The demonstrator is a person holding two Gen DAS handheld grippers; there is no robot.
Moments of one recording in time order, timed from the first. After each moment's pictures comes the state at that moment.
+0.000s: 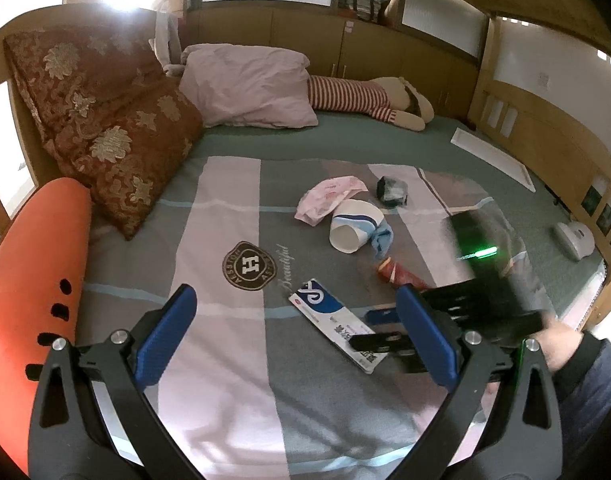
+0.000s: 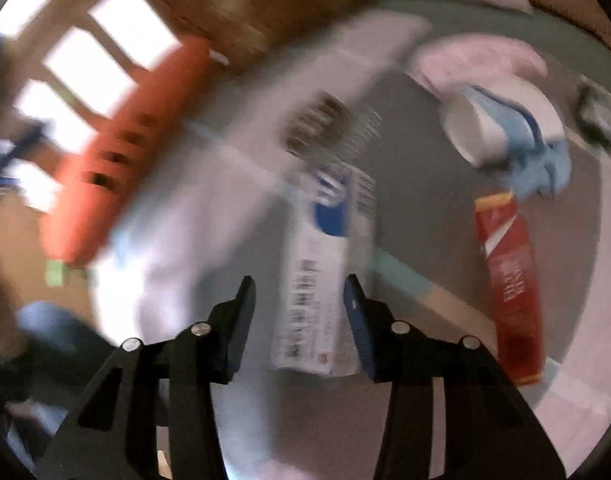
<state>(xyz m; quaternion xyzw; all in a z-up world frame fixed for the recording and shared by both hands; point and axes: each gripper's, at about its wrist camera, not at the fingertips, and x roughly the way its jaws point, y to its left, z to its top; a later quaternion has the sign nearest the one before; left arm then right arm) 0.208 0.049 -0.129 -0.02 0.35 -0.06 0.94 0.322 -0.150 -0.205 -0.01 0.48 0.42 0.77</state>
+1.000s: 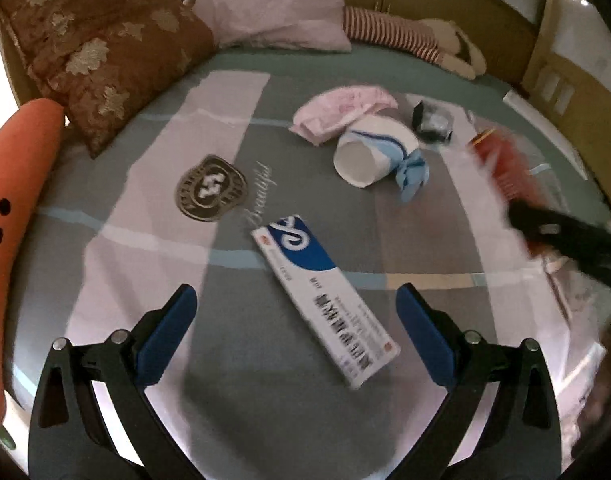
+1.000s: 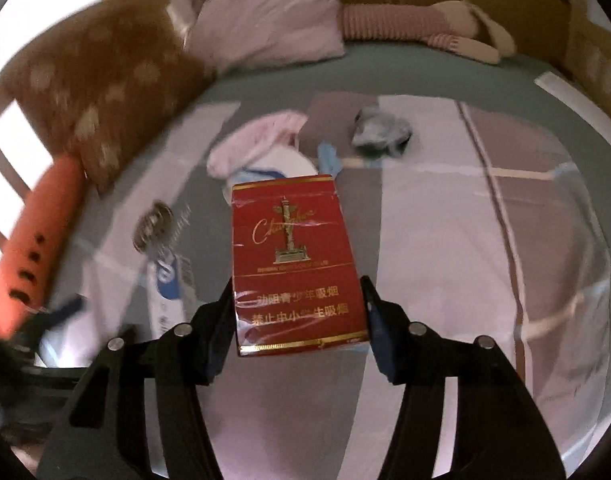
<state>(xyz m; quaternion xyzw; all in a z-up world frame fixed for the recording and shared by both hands) 0.272 -0.028 -0.238 -0.04 0.45 0.02 0.89 0.312 -0.255 -0.168 0.04 0.43 0.14 0.89</state>
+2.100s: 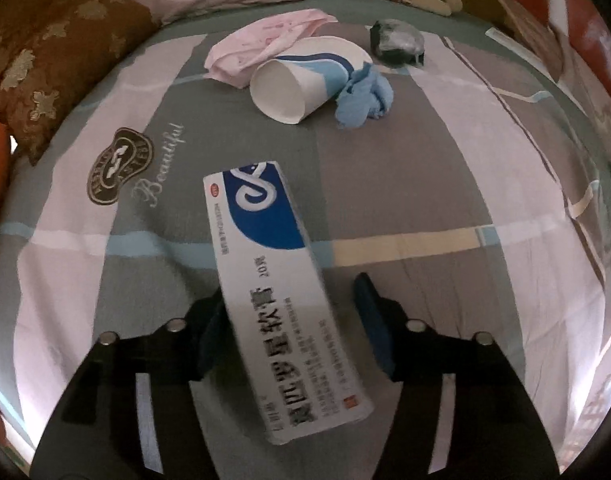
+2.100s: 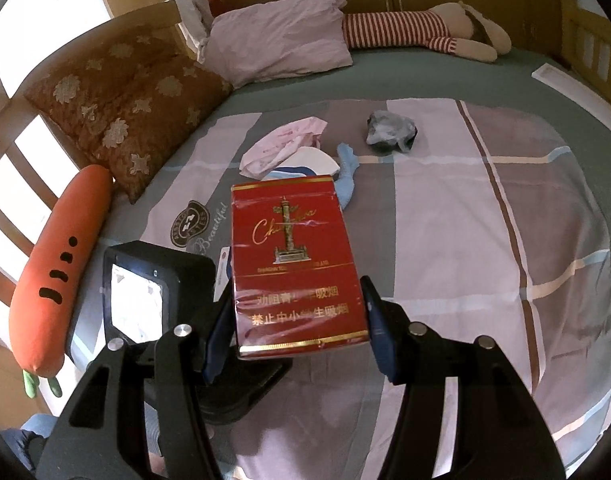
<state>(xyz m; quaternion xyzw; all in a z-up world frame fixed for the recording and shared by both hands) 0.300 -0.089 -0.290 0.02 0.50 -0.02 0.86 0.277 -0.249 -0.157 0.06 0.43 0.16 0.89</state>
